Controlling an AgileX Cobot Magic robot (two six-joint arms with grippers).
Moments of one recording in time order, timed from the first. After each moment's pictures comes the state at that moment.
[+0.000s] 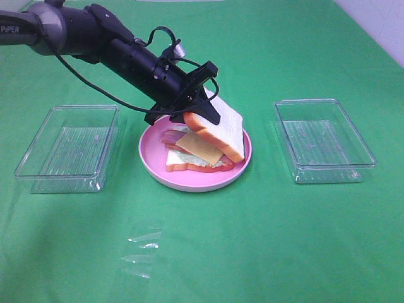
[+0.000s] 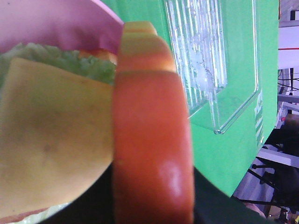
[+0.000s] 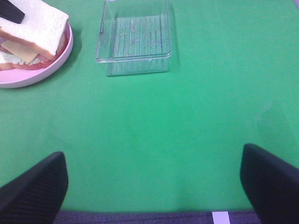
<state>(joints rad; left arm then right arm) -0.39 2.39 -1.88 -0.94 0.98 0.24 0.01 0.00 -0.46 0.01 1.11 0.04</state>
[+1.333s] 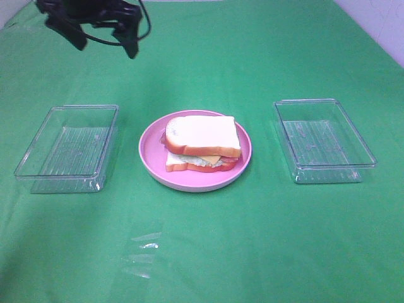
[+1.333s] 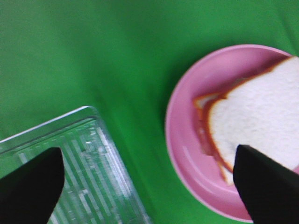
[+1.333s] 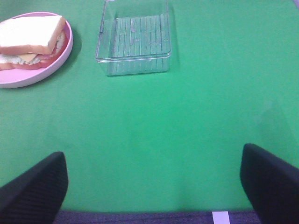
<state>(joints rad) -0.30 2.19 -2.15 -0.03 1.21 -0.01 0.01 0.00 -0.46 0.01 1.11 0.04</state>
